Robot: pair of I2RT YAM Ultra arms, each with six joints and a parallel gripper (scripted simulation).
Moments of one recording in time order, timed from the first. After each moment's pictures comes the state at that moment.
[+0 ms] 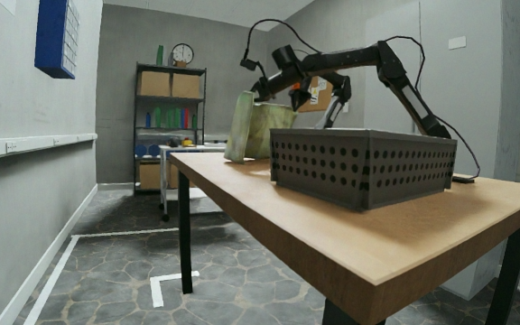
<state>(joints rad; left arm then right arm) -0.62 2.24 2.05 -0.29 0.00 0.00 0.18 1.00 1.23 -1.41 0.00 -0.01</state>
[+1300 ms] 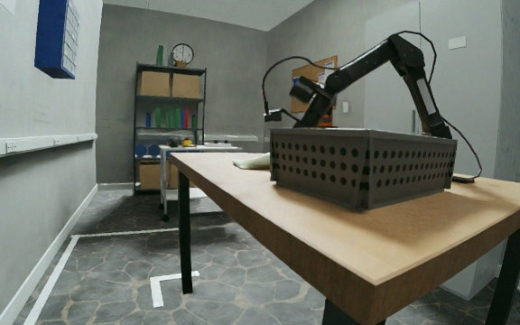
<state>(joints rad) -0.51 2.00 1.39 -0.43 0.00 0.00 1.02 0.85 0.52 -0.90 -0.01 -0.01</state>
